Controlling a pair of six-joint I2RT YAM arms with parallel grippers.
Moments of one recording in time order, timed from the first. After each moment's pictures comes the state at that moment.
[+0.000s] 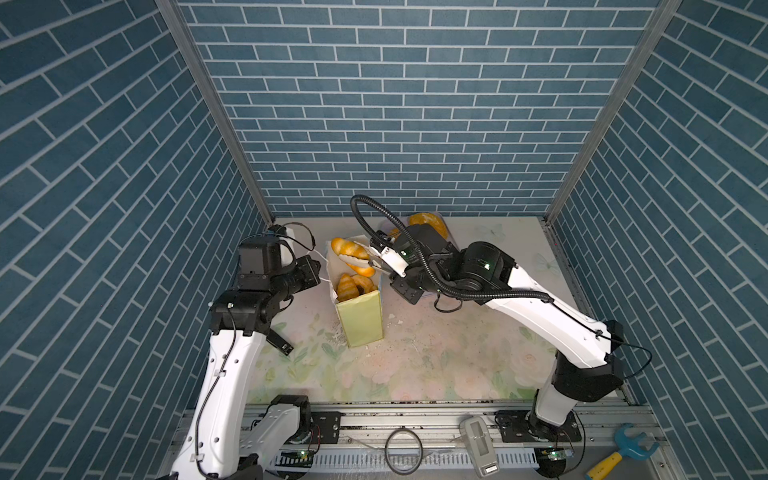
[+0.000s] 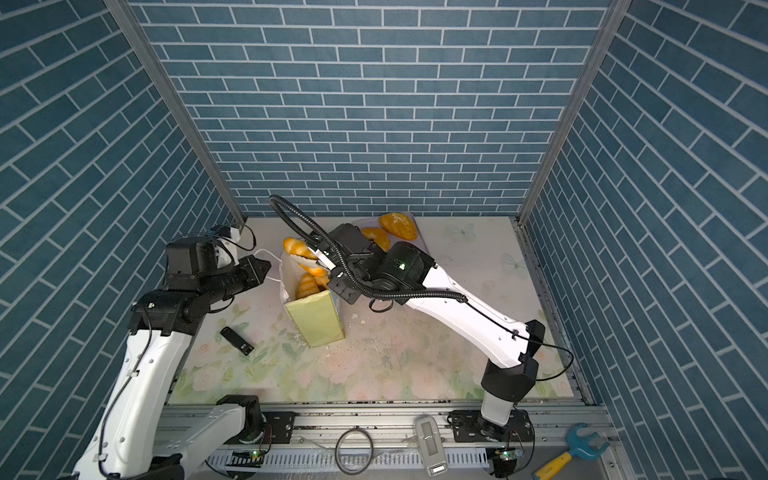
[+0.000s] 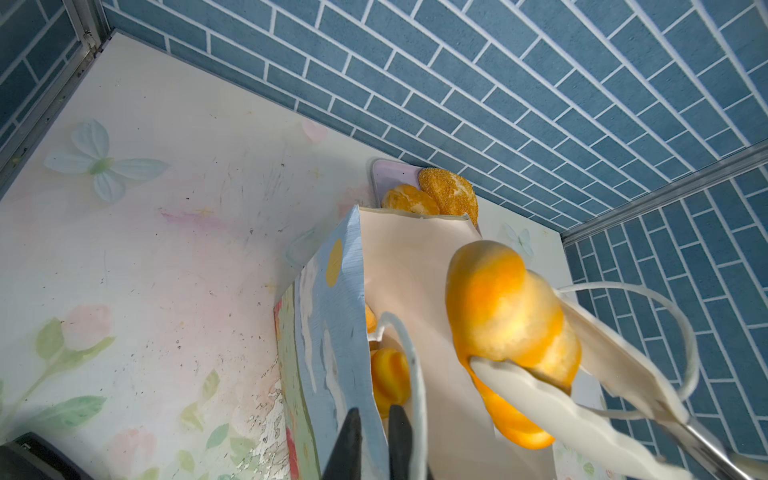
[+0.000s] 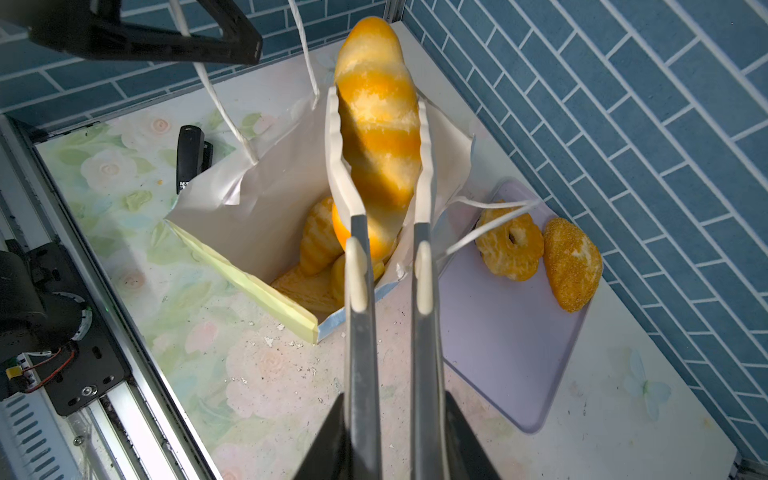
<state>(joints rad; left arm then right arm) -0.05 0.98 1.24 -0.87 0.26 -0.44 1.19 1.74 2.13 -1.19 0.29 -0.05</state>
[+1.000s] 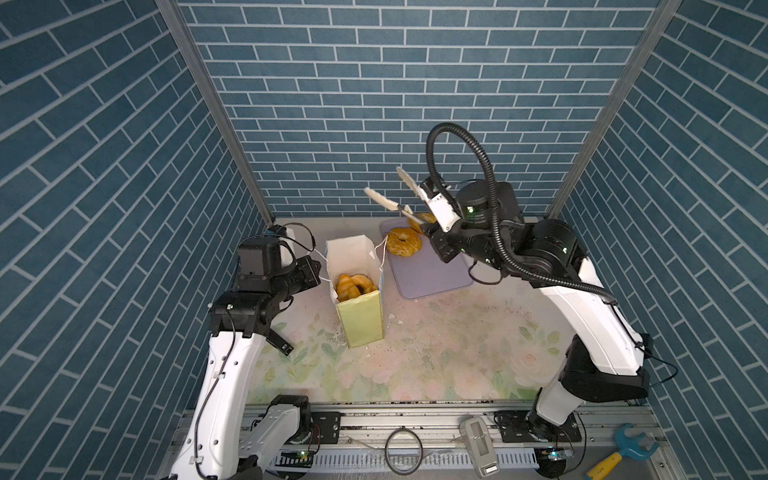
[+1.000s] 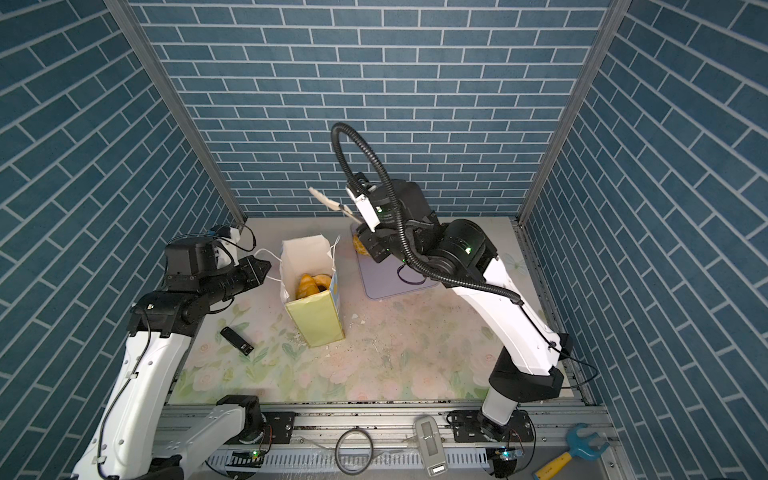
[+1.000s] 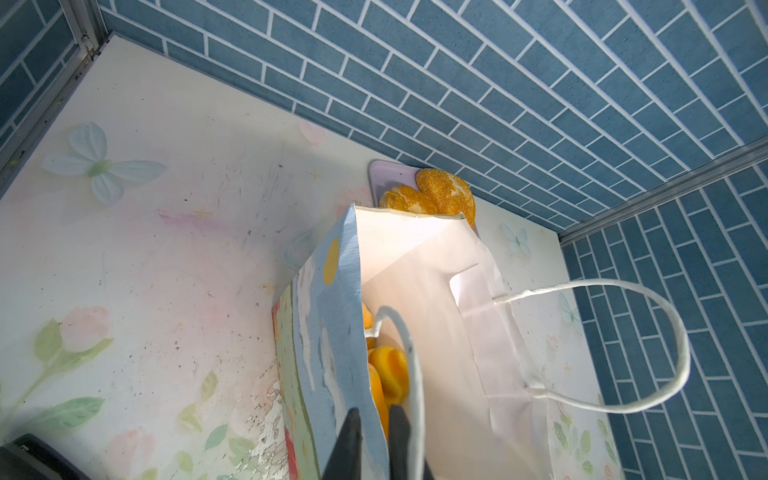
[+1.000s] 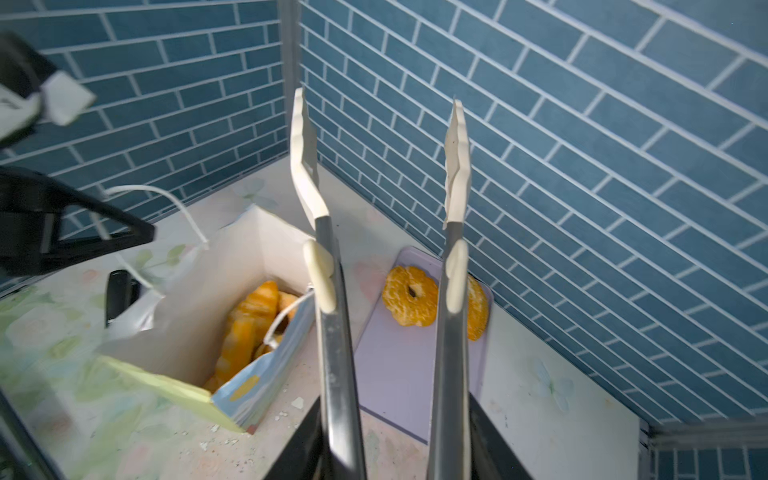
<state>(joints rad) -0.06 0.98 1.24 -0.87 0.26 -0.44 0.98 1.66 2.37 -1.20 0.40 -0.08</state>
